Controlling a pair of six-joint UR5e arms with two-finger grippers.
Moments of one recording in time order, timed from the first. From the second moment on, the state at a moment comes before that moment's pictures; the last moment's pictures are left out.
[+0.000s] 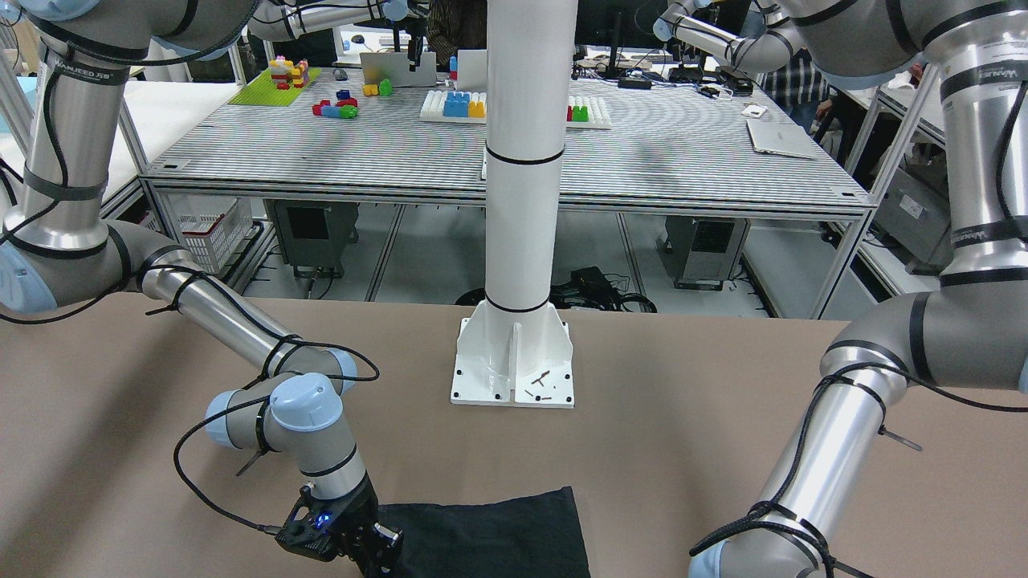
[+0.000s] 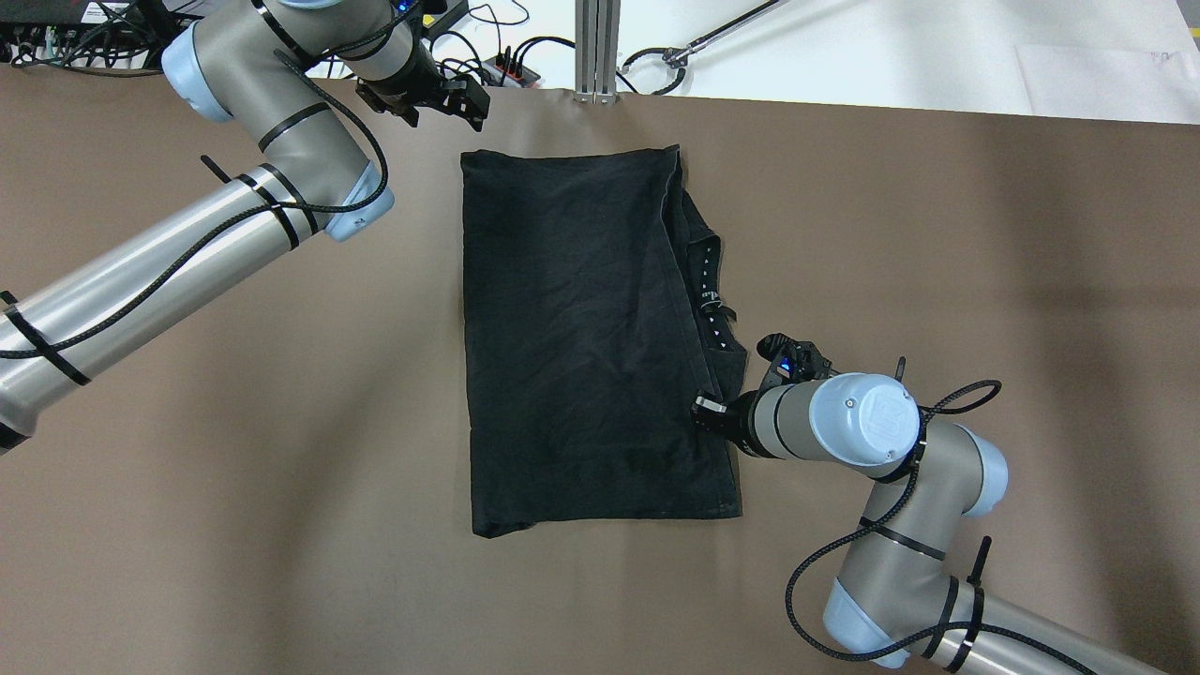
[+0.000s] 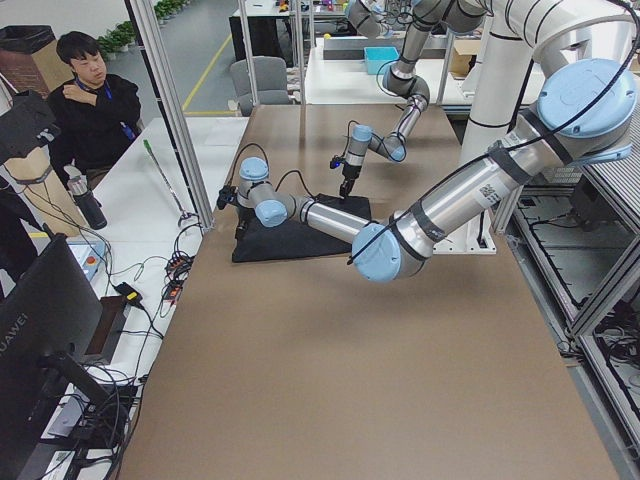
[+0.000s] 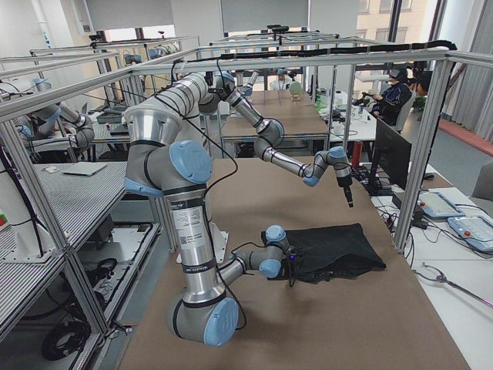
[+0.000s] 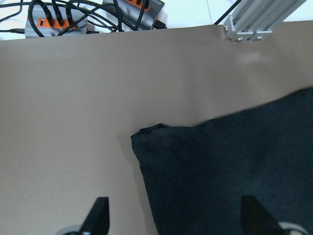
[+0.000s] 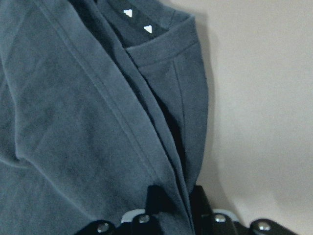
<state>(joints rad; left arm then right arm) -1.00 -2.57 -0.92 -2.16 -2.07 -0.86 0.55 -1.20 1.64 -0.95 1.76 1.66</state>
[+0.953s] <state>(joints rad) -0.98 -2.49 -1.03 -2.16 -2.08 -0.92 0.45 -1.33 1.85 -0.96 1.68 1.66</state>
